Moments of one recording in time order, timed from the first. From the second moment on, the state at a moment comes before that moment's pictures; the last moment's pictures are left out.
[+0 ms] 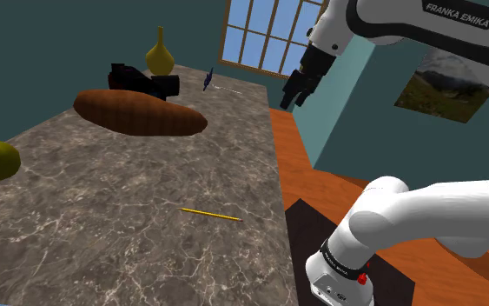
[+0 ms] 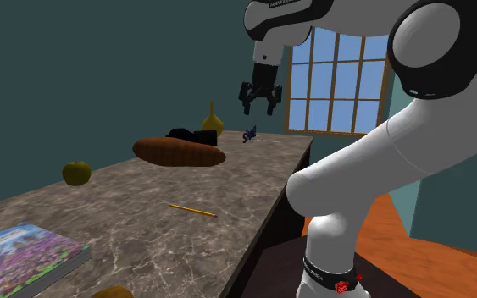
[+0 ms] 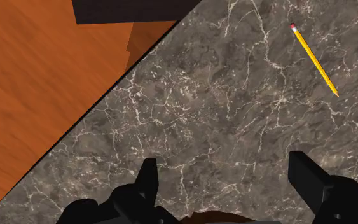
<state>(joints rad) 0.00 -0.83 0.00 -2.33 0.07 1.66 -0.04</state>
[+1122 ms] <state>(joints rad) 0.14 -0.46 0.22 -2.32 0.10 1.92 -0.05</state>
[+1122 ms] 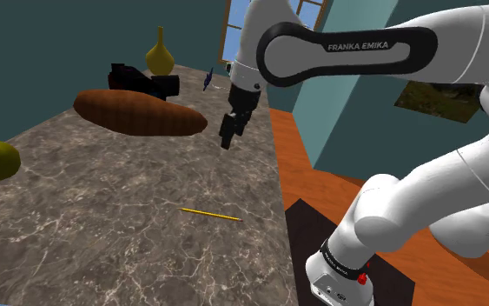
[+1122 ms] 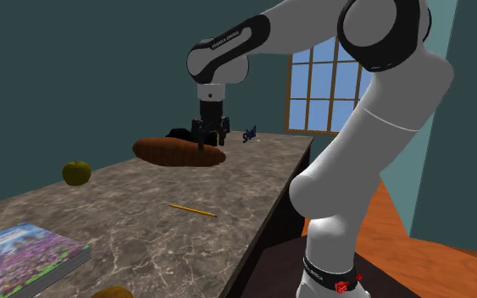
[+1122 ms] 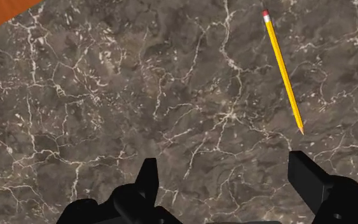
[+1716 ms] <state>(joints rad) 0.21 -0.20 0.35 -2.25 0.04 2.03 -0.02</state>
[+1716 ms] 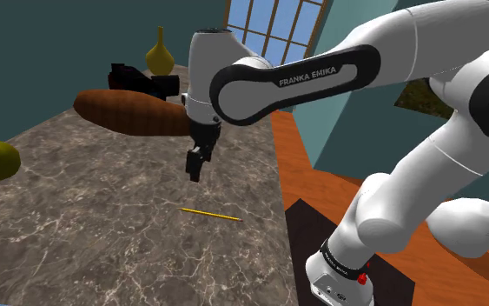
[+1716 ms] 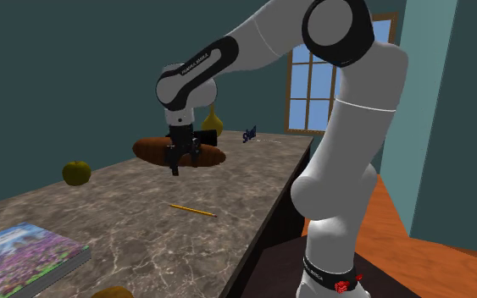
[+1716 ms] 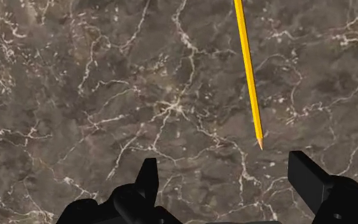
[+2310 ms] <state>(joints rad) 0.27 0.02 0.43 -2.20 -0.05 2.12 0.02</state>
